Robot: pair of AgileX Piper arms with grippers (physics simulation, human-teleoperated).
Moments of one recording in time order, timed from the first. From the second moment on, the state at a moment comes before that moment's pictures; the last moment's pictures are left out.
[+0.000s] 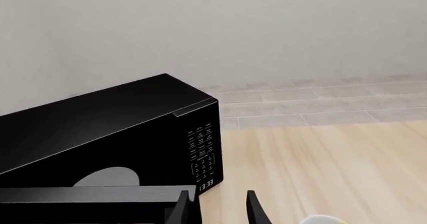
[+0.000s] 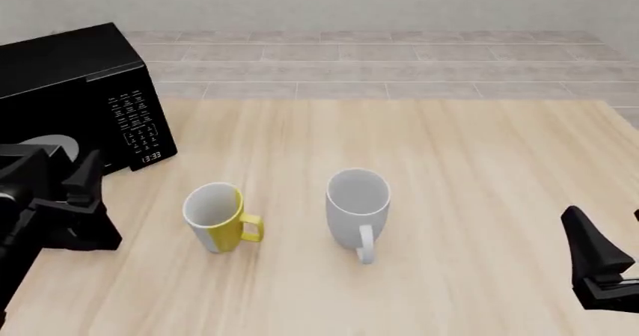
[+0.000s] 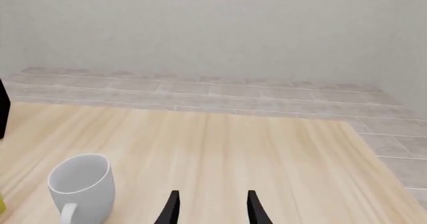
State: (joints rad) left arm 0.08 1.13 -0.04 -1.07 0.03; right arm 0.05 0.12 0.00 -0.07 -0.04
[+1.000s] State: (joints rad) left arm 0.06 1.15 -0.12 -0.97 0.01; right arm 0.06 0.08 0.00 -0.03 -0.03
